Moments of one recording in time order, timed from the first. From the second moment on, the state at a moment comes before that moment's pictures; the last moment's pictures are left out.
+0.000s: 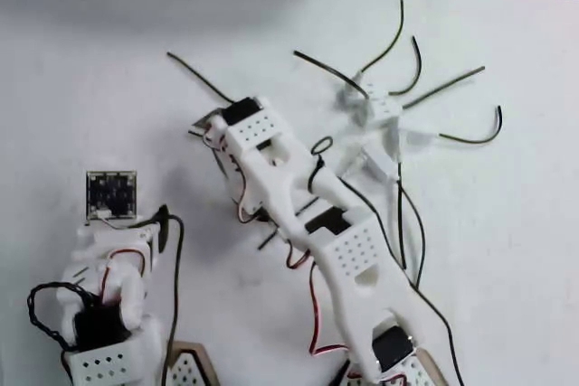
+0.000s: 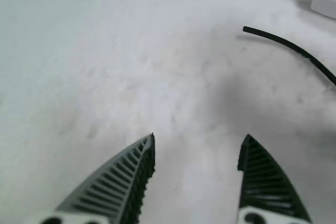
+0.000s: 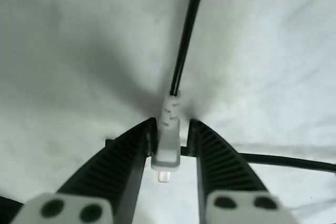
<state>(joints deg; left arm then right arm) -19.6 -103.6 92.2 61.4 -13.1 -36.7 43.6 -28.5 97.9 11.4</state>
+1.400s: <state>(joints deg) -19.6 -103.6 92.2 53.3 -10.9 -36.8 -27.2 24.7 72.9 6.4</state>
